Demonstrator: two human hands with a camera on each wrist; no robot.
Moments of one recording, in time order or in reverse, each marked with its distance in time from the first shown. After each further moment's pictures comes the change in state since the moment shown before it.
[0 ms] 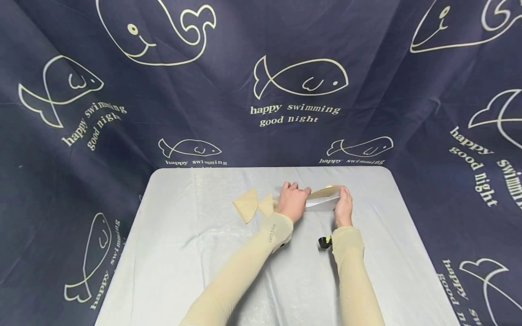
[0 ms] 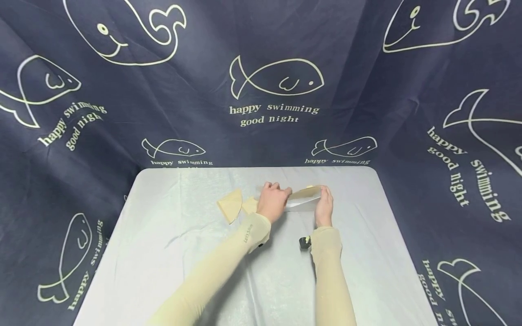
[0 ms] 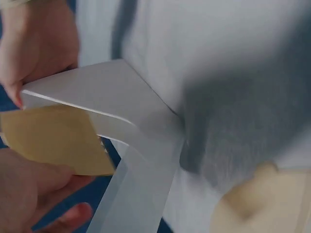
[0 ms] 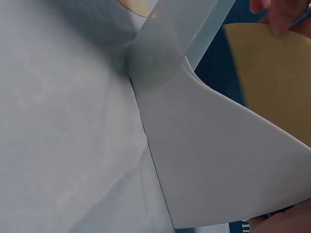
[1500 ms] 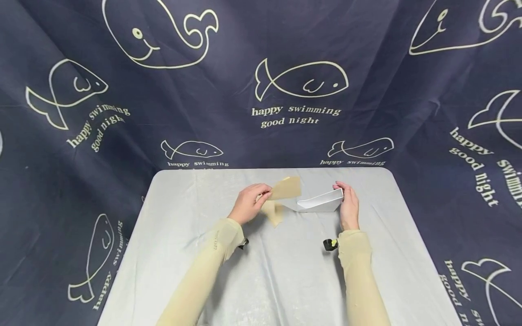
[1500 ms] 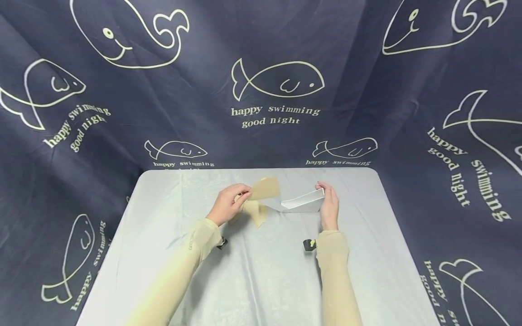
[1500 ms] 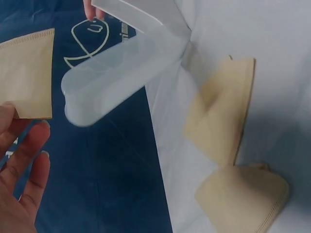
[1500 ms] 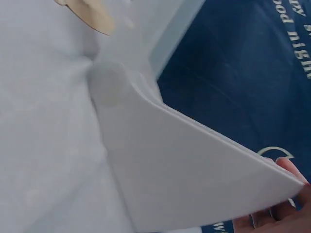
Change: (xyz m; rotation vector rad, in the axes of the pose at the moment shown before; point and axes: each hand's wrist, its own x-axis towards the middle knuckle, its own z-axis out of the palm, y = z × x) left_hand -0.073 -0.123 -0.017 -0.717 0.275 0.076; right_hand -0.020 -0.047 -0.013 0.106 -0.050 -0.025
